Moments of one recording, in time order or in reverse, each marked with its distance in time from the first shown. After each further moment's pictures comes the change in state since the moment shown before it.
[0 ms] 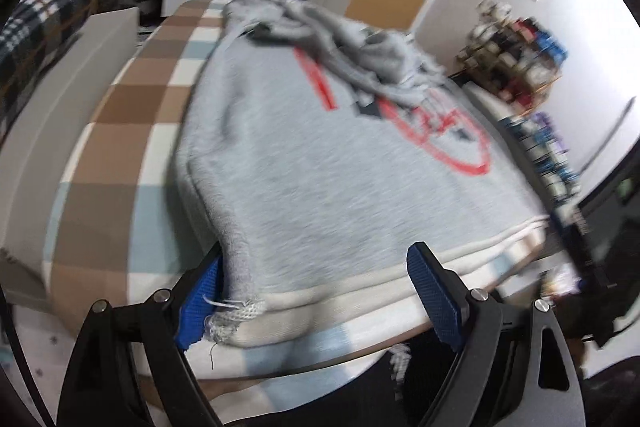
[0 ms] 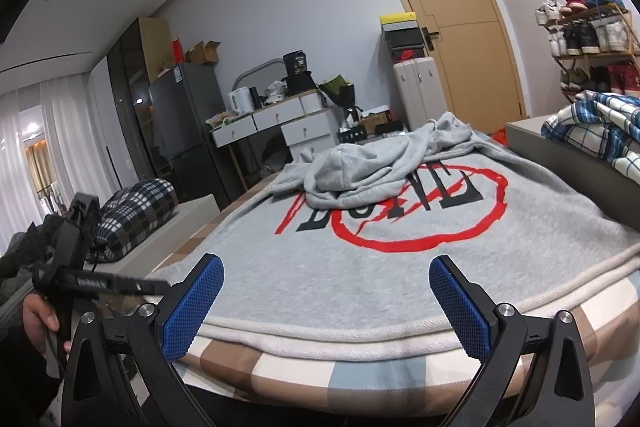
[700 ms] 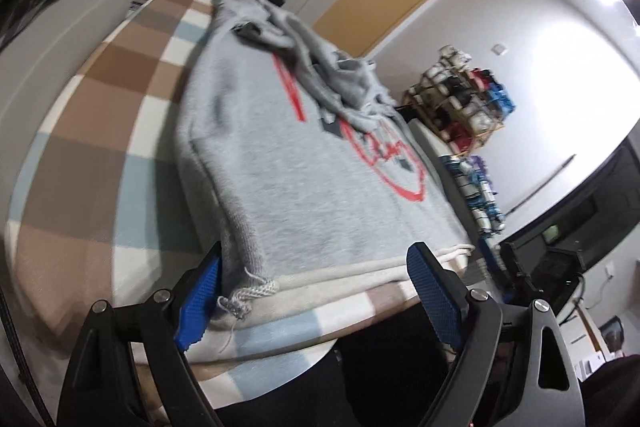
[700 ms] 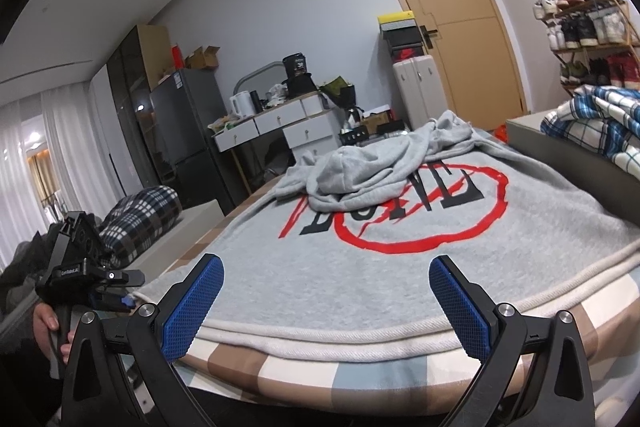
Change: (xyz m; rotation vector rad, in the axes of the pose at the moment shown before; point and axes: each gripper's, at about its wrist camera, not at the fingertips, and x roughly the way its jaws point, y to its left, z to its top) left arm -0.017 0.035 -0.008 -0.154 -0.044 -0.308; right arm -0.002 -0.003 0.003 0.038 0.000 0.016
